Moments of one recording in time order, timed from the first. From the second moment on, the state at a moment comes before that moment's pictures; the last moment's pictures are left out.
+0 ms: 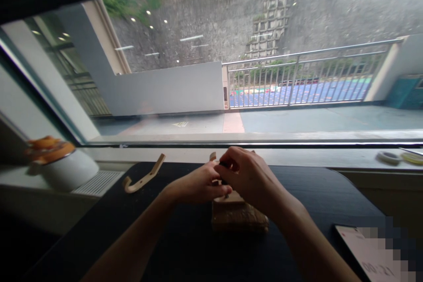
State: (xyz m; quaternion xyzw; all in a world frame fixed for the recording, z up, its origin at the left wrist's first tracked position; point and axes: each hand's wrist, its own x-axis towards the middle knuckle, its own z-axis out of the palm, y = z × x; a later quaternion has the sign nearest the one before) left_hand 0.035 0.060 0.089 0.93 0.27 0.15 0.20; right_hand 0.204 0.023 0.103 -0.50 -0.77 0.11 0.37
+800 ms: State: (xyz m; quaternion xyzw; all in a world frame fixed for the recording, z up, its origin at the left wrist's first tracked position) left_hand 0.036 0.059 0.087 0.92 0.27 0.17 0.24; right_hand 0.199 0.026 0.098 -0.49 -0.77 0.08 0.40
